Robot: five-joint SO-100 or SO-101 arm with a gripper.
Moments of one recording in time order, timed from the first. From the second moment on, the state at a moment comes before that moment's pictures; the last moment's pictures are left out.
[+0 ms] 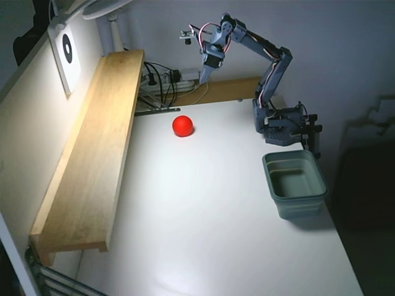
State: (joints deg) arm 29.4 117.4 75.1 99.7 -90.1
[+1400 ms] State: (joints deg) arm 29.4 117.4 75.1 99.7 -90.1
